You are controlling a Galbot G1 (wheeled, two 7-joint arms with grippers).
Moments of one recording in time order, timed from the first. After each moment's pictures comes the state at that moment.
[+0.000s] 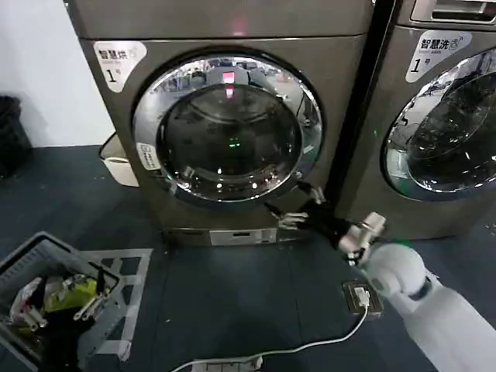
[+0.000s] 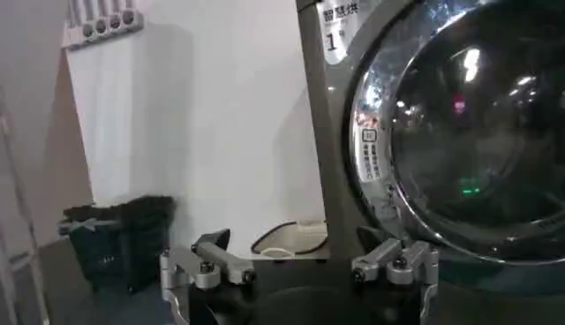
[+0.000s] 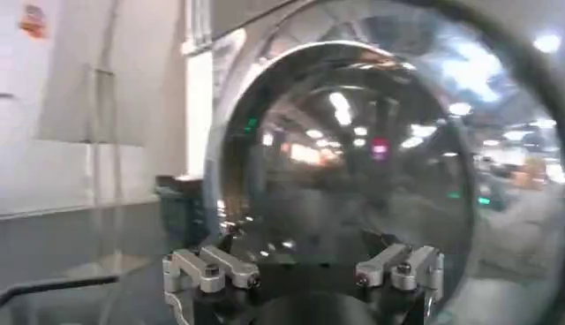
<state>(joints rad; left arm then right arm) 2.02 -1.56 -0.81 -2.46 -0.10 -0.08 -0.18 -0.57 0.86 -0.15 1.82 0.83 -0.10 -0.27</state>
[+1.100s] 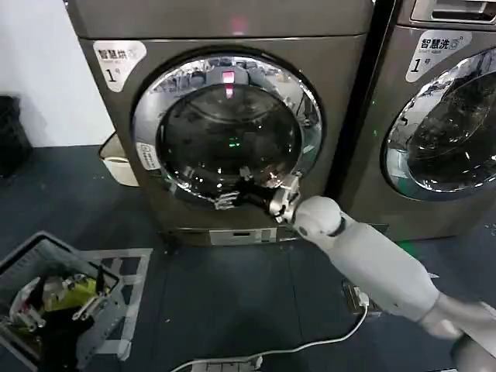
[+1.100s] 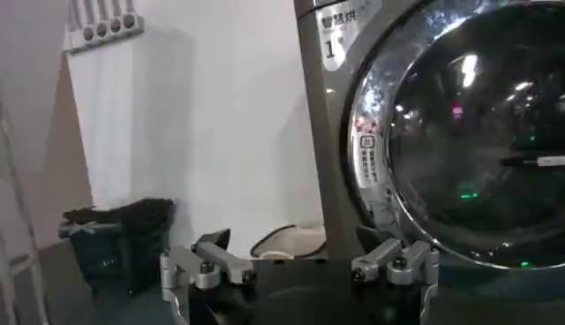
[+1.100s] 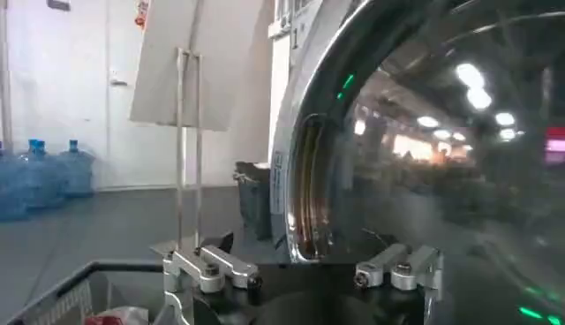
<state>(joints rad) 2.04 -1.58 -0.80 -2.49 -0.09 -0.08 -0.18 -0.17 1.16 -0.51 1.42 0.83 -0.05 -0.35</state>
